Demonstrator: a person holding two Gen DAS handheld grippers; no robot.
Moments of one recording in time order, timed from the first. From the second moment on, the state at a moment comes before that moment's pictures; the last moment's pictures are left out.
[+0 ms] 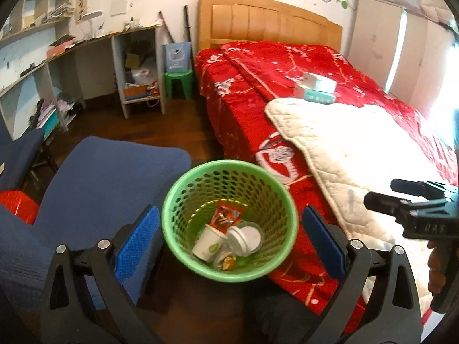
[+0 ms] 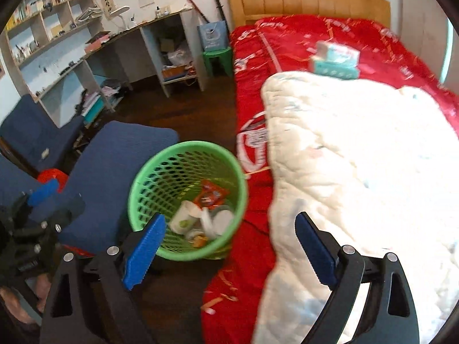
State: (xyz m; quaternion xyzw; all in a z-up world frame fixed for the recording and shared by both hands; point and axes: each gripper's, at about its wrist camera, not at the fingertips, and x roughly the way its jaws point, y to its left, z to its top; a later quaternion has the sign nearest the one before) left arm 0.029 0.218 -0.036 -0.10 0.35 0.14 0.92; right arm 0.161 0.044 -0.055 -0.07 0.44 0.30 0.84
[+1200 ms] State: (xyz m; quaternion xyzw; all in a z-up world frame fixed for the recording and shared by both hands) left arm 0.046 0.058 -0.002 -0.07 0.34 0.04 0.94; right arm 0.088 -0.172 -0.020 -0.02 0.38 0.10 0.92
